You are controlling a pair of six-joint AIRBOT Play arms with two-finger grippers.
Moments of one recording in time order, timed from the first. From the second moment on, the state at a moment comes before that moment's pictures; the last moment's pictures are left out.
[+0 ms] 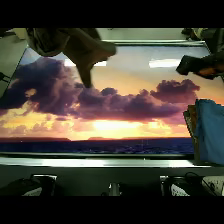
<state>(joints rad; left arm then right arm) -0.38 -1.23 1.93 1.34 -0.85 -1.55 -0.03 -1.22 1.77 -1.42 1.39 1.60</state>
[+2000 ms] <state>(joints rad) -0.27 -1.47 0.95 0.98 -0.78 -1.70 0.15 -1.69 1.19 -1.01 1.37 1.46</state>
